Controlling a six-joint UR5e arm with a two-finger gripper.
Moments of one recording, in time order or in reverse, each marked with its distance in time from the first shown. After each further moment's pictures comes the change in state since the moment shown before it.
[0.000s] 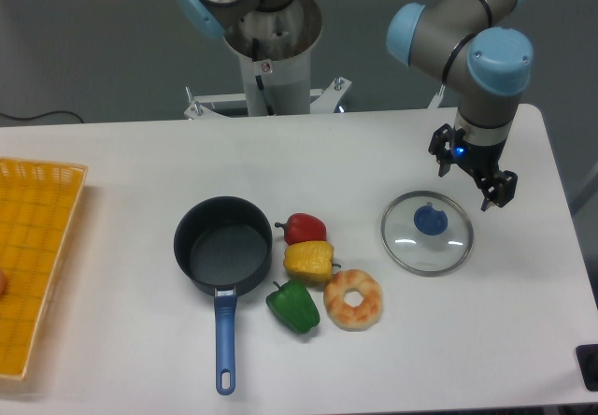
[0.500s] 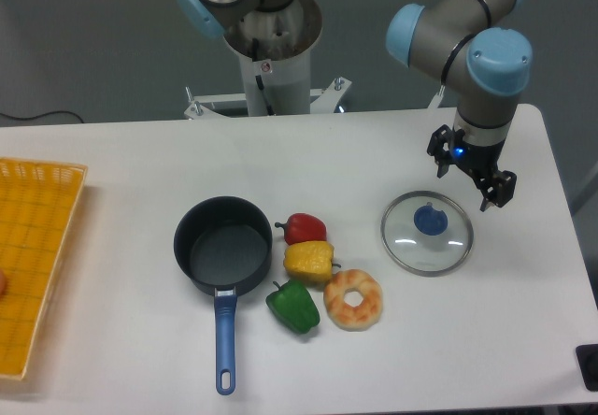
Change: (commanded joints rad) arm -0.009 0.002 -0.011 -0.002 -0.023 -0.133
